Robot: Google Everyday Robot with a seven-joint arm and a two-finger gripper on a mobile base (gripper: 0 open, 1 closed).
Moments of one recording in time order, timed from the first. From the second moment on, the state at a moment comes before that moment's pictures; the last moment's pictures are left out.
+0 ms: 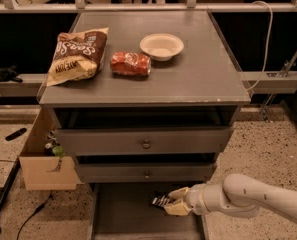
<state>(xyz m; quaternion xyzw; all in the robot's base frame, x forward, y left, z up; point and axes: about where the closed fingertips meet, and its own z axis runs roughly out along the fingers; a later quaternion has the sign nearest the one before) 0.446 -0.090 0.431 -0.42 0.80 0.32 0.28</state>
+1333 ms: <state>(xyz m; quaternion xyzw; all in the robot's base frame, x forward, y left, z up) 0.485 -0.097 0.375 -0.43 0.81 0.31 0.27</state>
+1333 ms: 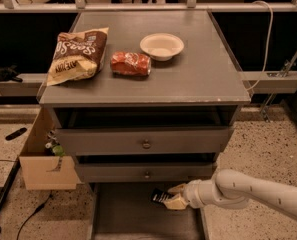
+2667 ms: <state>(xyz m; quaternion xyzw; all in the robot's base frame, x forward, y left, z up) 0.444 -0.069 0.290 -0.43 0.79 0.36 0.26</state>
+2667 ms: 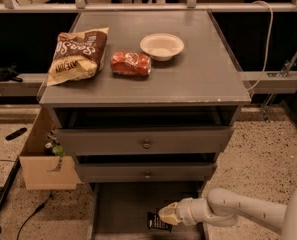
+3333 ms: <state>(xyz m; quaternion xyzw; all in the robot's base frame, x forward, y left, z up) 0.438 -0.057 0.221 -0.38 0.80 0.38 0.27</state>
